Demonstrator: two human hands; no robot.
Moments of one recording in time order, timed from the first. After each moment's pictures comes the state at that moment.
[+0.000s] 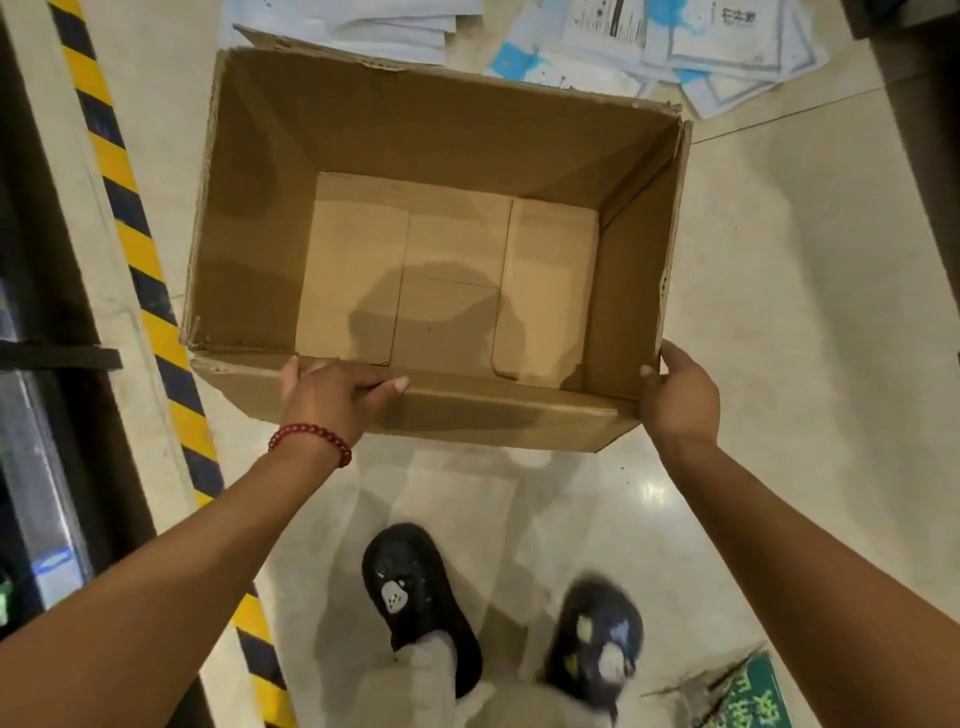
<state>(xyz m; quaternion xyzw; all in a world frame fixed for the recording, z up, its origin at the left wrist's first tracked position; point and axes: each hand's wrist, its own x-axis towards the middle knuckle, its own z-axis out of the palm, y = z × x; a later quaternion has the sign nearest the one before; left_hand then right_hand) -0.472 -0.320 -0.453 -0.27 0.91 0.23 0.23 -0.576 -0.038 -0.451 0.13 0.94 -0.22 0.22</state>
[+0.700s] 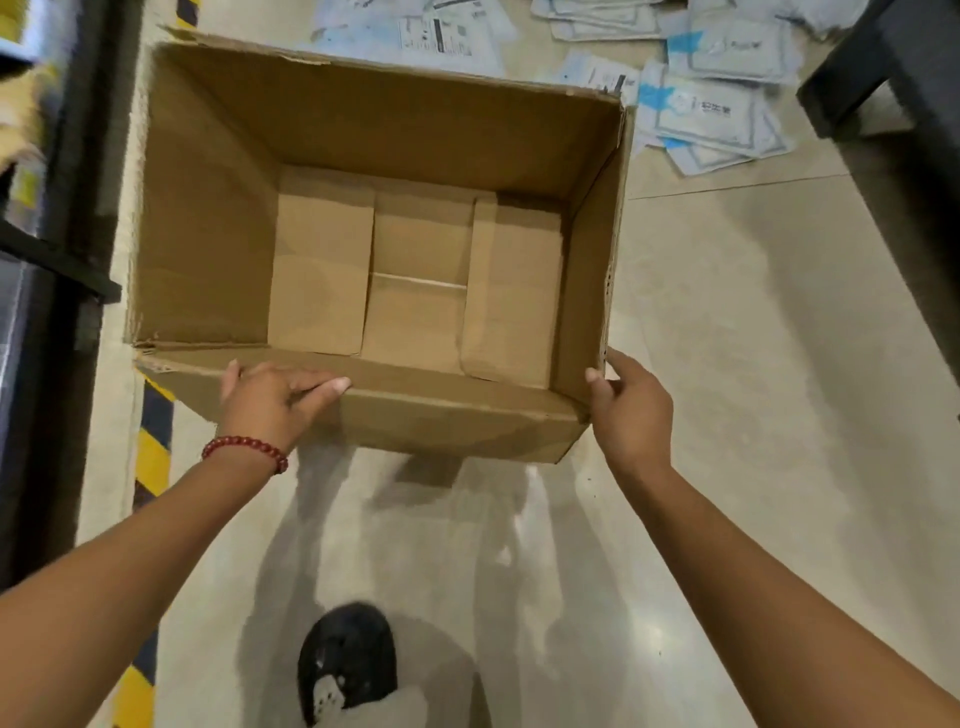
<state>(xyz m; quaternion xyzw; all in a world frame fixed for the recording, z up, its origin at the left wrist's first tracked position) -0.360 -0.259 -0.490 -0.33 0.92 0.22 0.07 -0.504 0.020 -0.482 -0.03 0.91 -0.40 0.13</state>
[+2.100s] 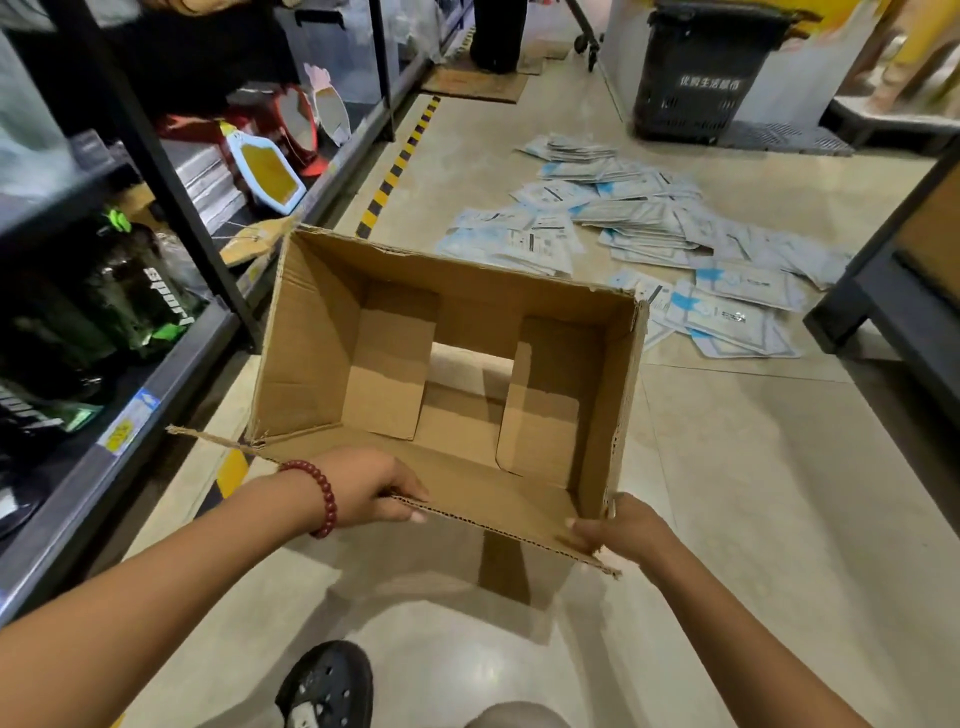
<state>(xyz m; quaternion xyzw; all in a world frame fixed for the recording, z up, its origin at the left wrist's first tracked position) -0.290 -0.168 -0.393 -0.11 0.95 0.17 0.26 -0.472 0.063 -0.470 -0.13 0.89 -0.23 0.38</state>
